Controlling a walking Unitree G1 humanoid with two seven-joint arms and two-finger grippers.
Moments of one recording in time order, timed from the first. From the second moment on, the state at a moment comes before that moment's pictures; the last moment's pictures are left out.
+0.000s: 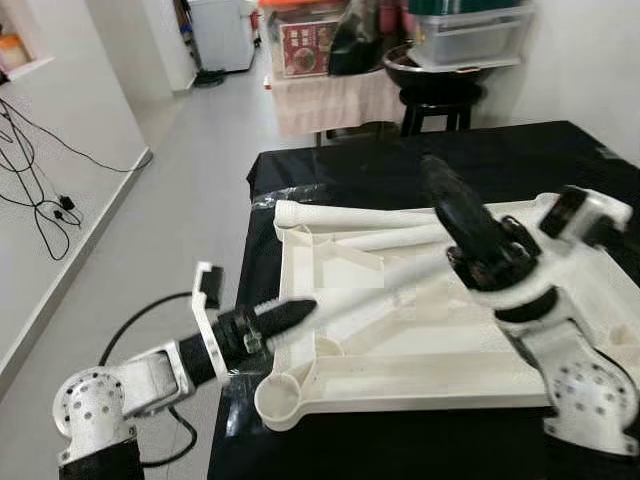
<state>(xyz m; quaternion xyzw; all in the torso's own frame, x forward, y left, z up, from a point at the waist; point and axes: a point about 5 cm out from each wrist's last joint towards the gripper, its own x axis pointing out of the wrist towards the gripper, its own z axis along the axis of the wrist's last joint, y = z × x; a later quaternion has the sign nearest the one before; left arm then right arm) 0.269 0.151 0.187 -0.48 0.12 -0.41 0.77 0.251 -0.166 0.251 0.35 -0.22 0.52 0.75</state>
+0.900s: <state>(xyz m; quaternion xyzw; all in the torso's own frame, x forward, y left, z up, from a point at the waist) 0.253 0.141 0.222 -0.50 0.01 -0.51 0.70 0.258 -0.137 0.235 0.31 -0.13 0.54 0.78</state>
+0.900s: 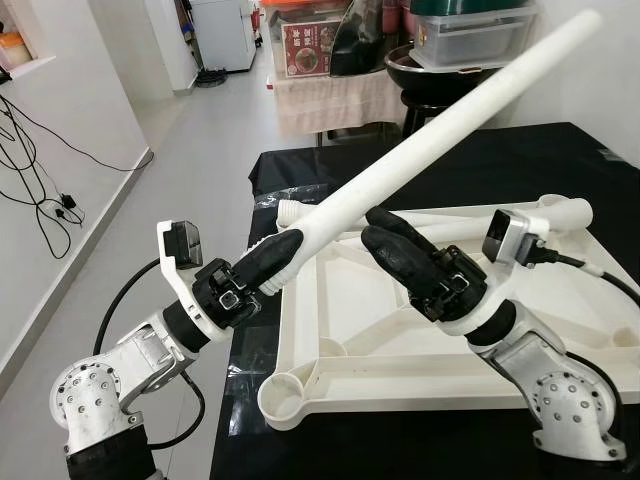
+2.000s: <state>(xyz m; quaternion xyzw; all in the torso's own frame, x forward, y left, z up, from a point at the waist) 0.229 0.121 0.215 -0.49 0.05 -0.57 0.66 0.266 -0.126 0.239 0.30 -0.13 0.53 0.78</state>
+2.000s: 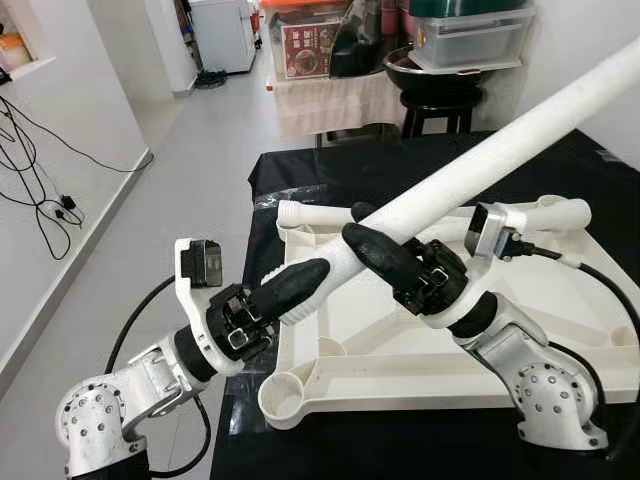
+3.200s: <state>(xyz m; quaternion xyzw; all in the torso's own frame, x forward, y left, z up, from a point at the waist) 0.212 0.149 0.175 -0.46 0.08 -0.49 0.74 0.303 -0.150 0.251 0.36 -0.16 0.39 0.83</state>
